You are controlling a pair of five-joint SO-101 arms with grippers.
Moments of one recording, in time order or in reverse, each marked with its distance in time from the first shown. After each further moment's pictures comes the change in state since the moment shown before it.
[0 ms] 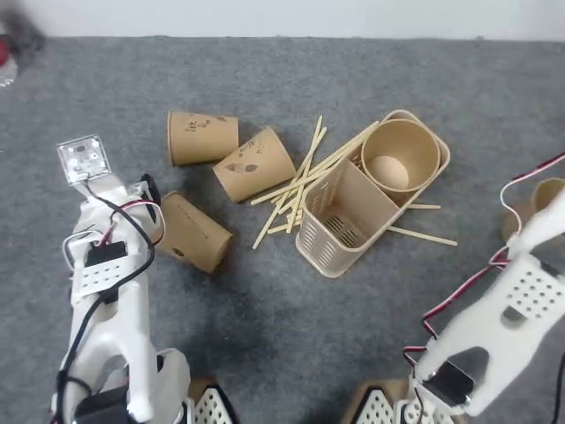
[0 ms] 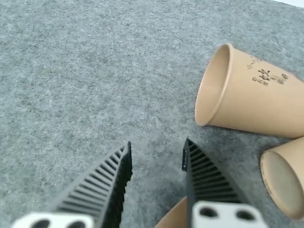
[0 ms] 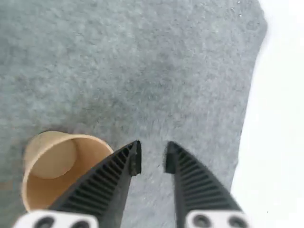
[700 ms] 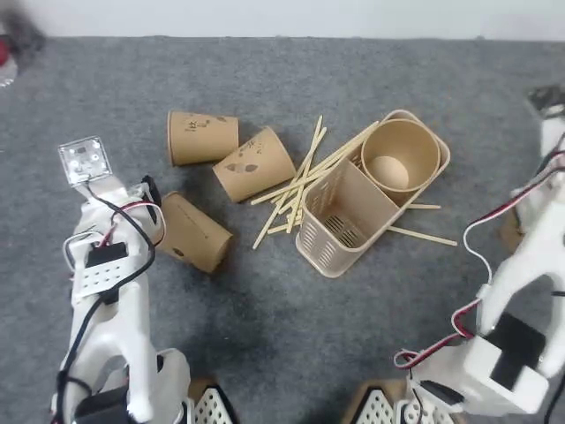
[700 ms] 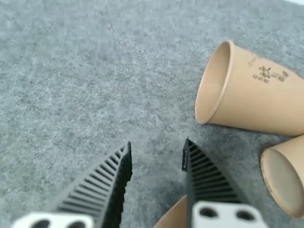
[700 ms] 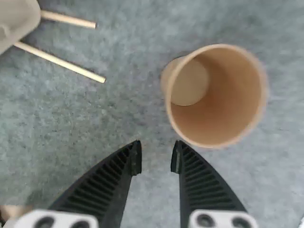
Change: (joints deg) left arm 0.0 0.0 0.4 0.0 0.0; right arm -3.9 -44.5 79.3 -9.5 -13.6
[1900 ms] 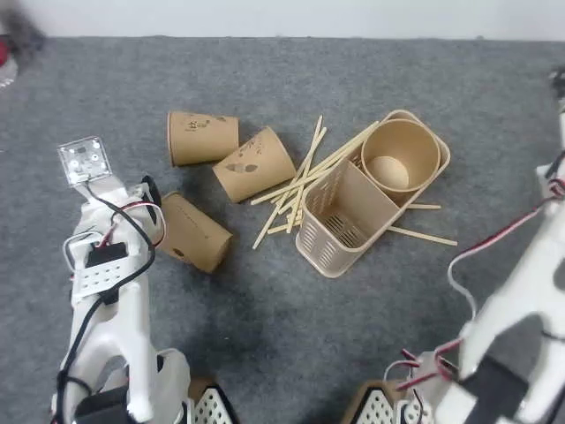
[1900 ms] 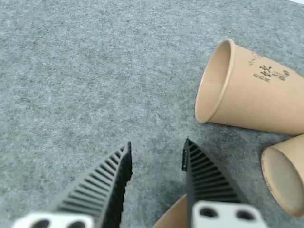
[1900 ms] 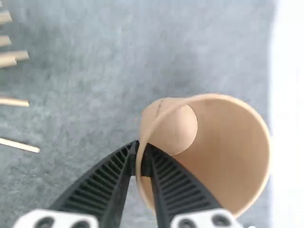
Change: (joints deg) left arm 0.0 0.0 0.0 -0.1 0.0; right arm -1.2 -18.5 2.3 -16.2 -0.2
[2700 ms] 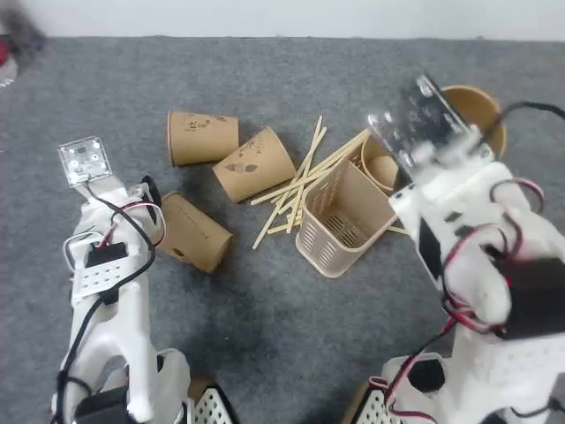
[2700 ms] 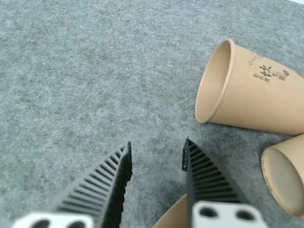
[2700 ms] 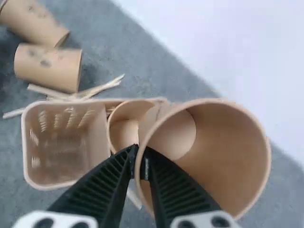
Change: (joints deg) left arm 0.0 0.0 0.0 0.0 0.0; right arm -40.2 -15.4 -14.2 22.9 -9.5
